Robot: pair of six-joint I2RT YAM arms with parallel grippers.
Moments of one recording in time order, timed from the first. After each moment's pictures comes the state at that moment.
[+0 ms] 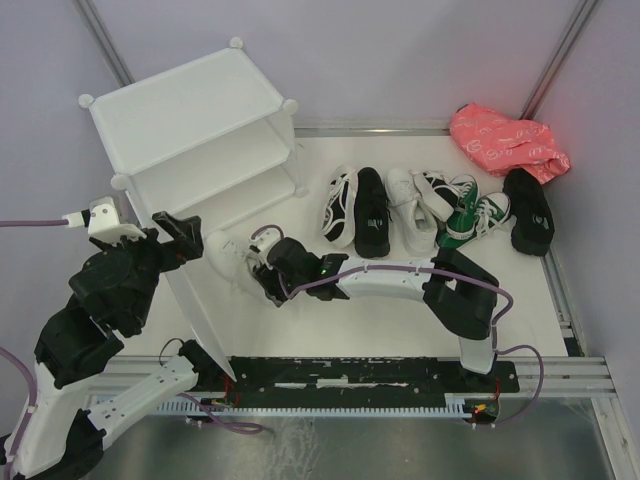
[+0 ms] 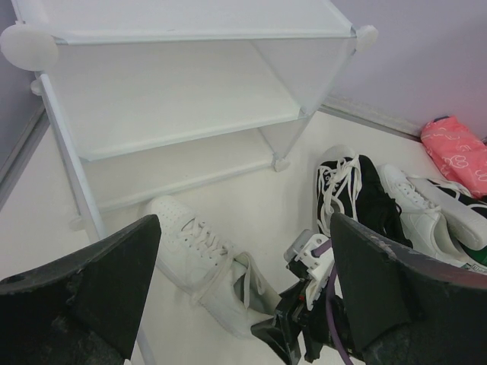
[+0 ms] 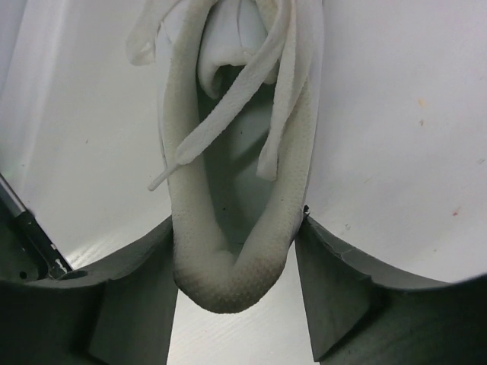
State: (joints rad) left arm -0.71 0.57 1.27 -0.88 -0.74 -0.45; right arm 1.16 1.90 1.31 -0.15 0.10 0.27
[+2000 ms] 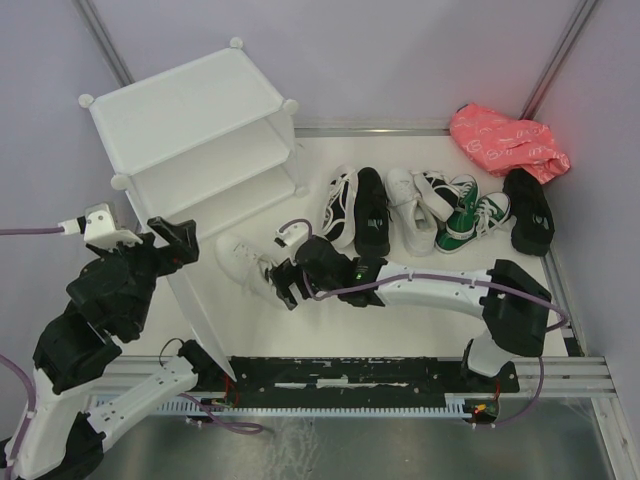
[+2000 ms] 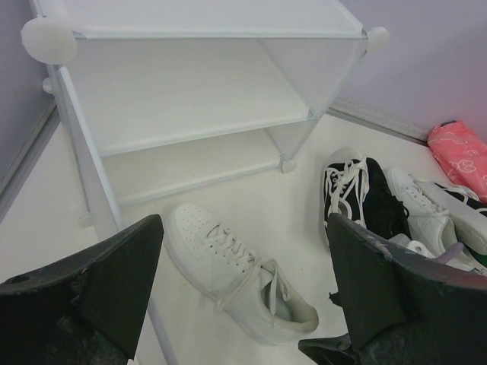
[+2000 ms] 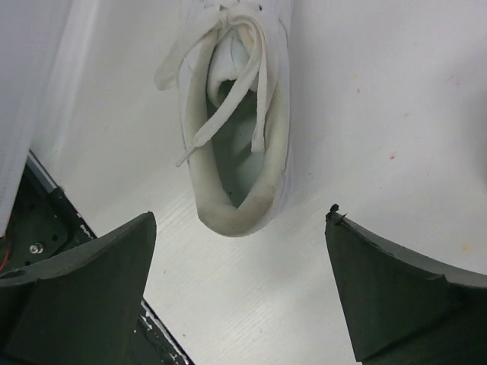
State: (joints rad) left arm -0.71 0.54 1.25 -0.89 -0.76 -0.45; right arm 1.16 1.66 1.12 -0.13 0.16 0.32
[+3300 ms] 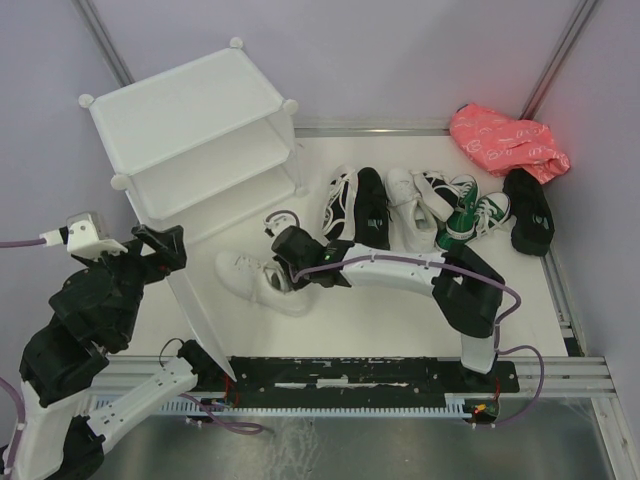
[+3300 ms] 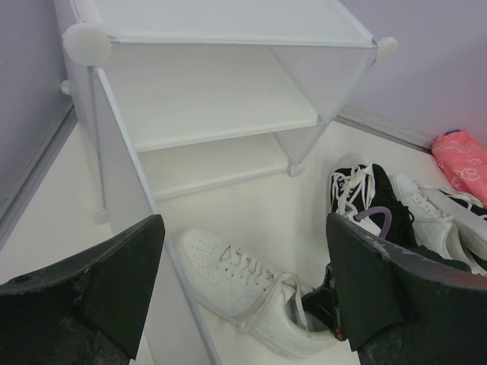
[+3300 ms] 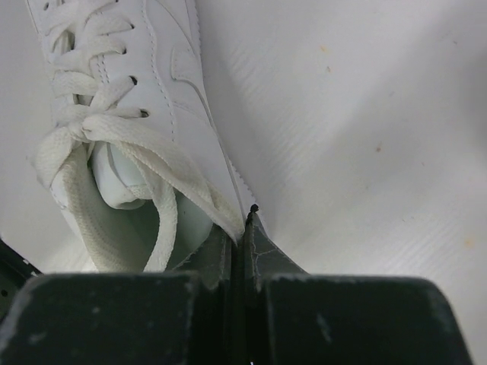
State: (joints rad) left arm -0.71 0.49 1.26 -0.95 -0.78 -0.45; right arm 1.10 1.90 1.37 -0.32 0.17 0.41
